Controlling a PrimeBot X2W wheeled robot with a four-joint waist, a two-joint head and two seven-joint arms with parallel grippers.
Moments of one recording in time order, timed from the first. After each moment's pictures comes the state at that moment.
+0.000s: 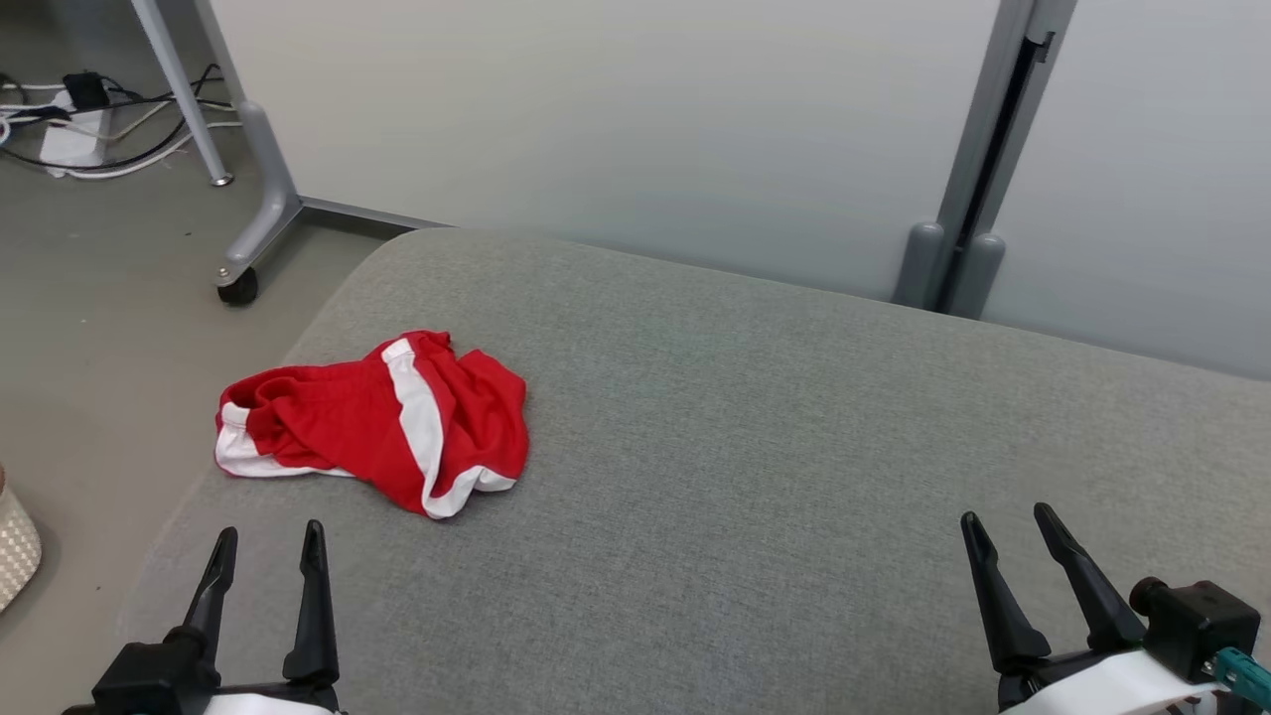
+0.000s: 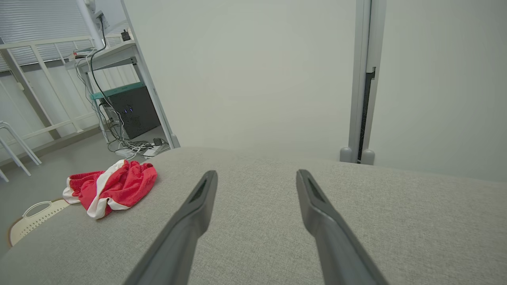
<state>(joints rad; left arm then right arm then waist) 0.13 0.28 -0.18 -0.03 -0.41 0.20 -0.22 0.06 -0.18 0.18 0.05 0.40 0.13 -0.15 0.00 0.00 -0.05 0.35</state>
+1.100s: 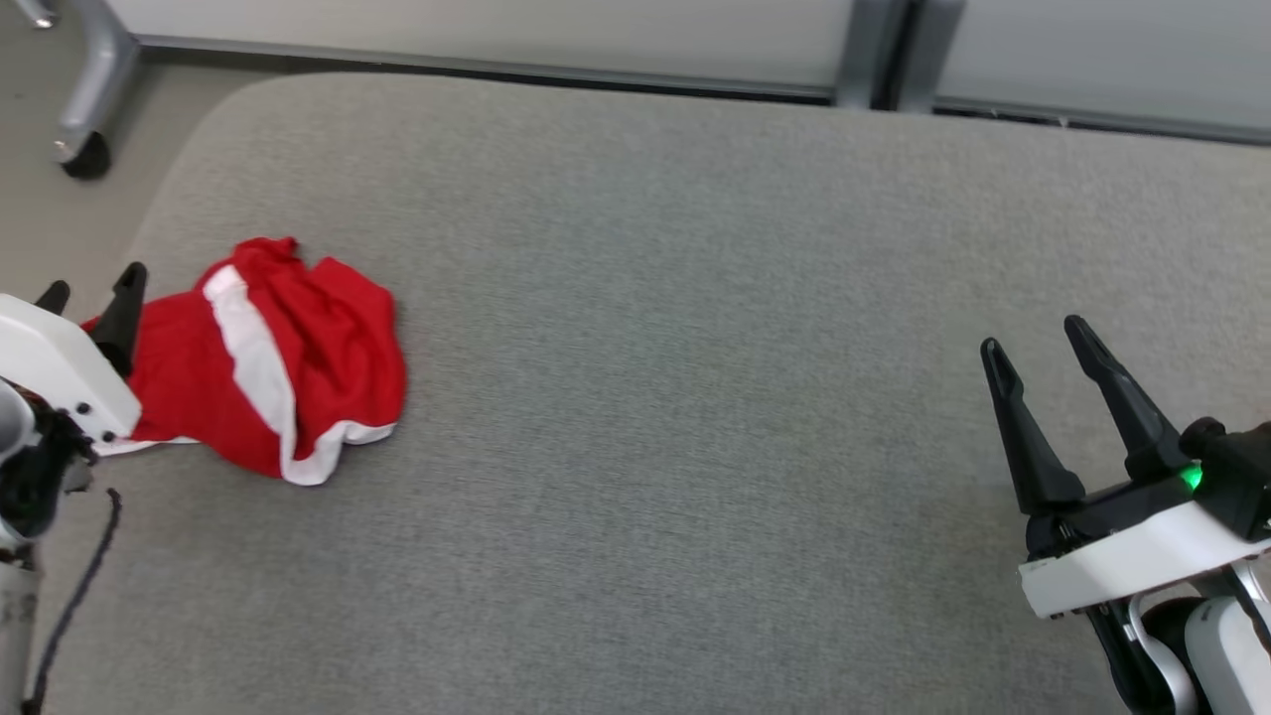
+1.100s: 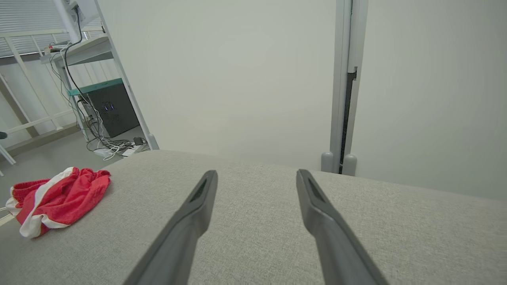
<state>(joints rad) -0.51 0.48 -0.09 0.36 -0.72 0.05 0.41 -0.16 -0.28 0.21 -0.07 0.39 0.13 -0.10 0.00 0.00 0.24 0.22</state>
